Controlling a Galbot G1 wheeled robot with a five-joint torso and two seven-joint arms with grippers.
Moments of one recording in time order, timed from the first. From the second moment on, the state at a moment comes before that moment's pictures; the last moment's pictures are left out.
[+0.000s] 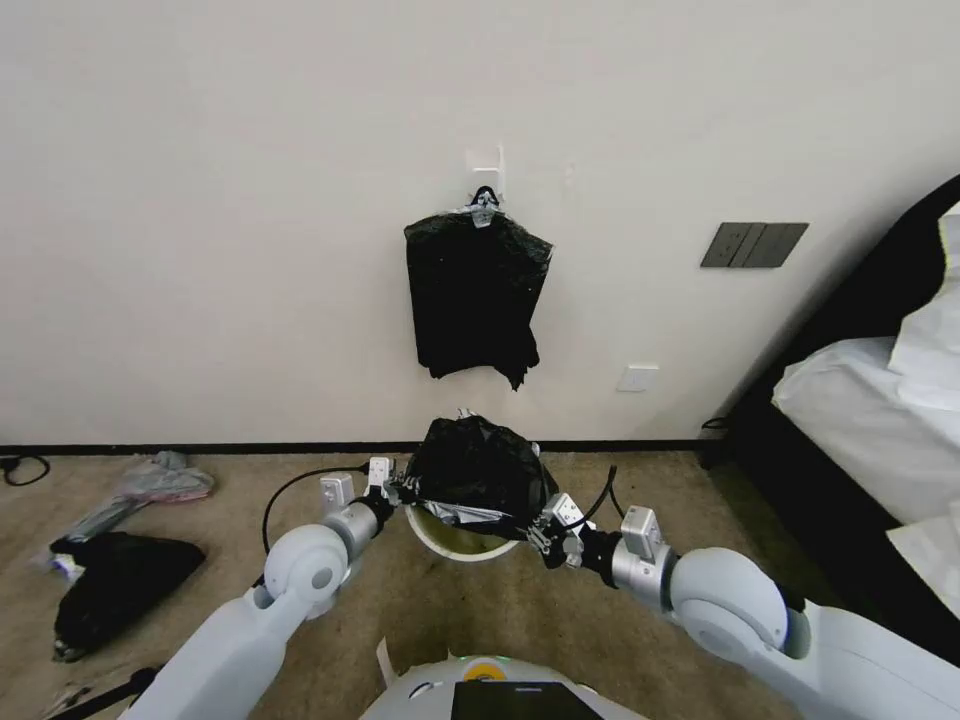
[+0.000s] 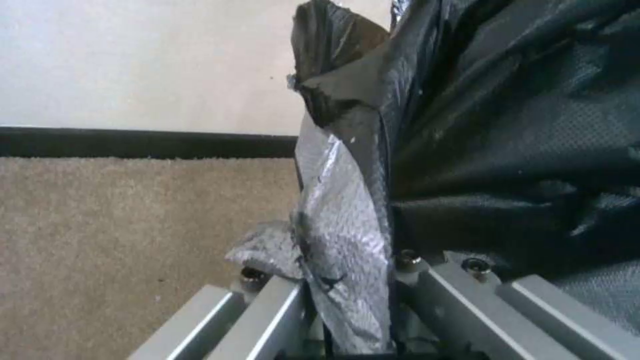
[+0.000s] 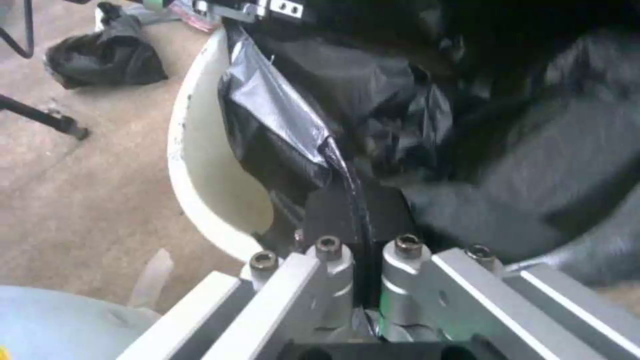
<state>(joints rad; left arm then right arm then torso) 1.29 -0.91 -0.26 -2.15 -1.08 0.49 -0.34 -1.33 0.48 0.15 2.38 0.85 -0.43 -0.02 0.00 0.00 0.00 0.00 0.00</state>
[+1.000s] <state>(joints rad) 1.23 -0.99 -0.25 -2.19 -1.22 0.53 -0.54 -1.42 0.64 -0.07 2.27 0.31 -0.19 -0.05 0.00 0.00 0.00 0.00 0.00</state>
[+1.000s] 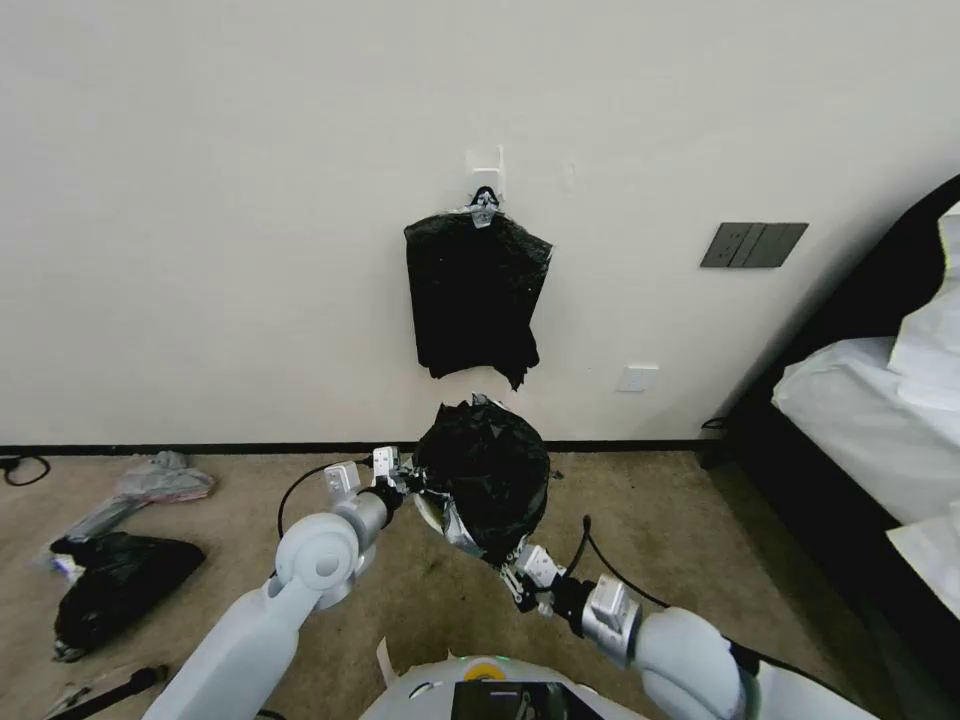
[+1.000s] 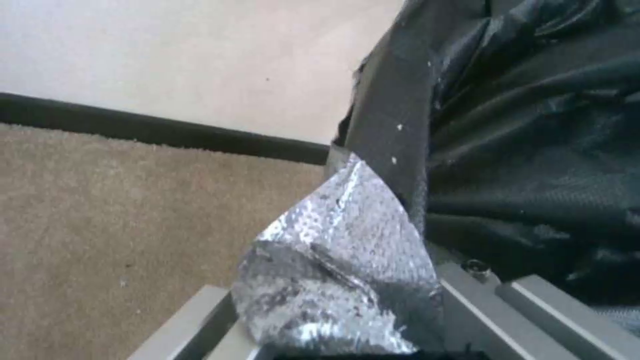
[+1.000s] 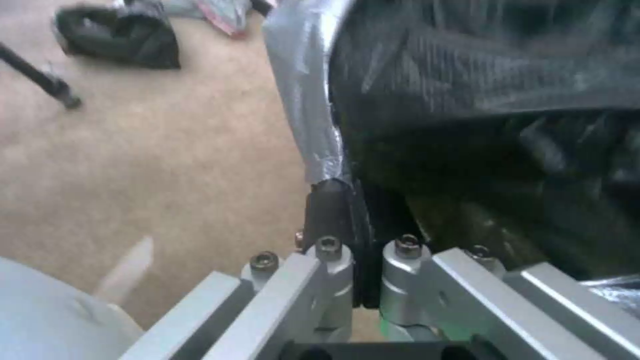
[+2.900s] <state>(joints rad) 1.21 -1.02 -0.25 -2.11 -1.27 0.56 -0.64 -1.53 0.84 -0.08 2.14 0.23 -0.13 0.02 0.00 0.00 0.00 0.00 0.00</state>
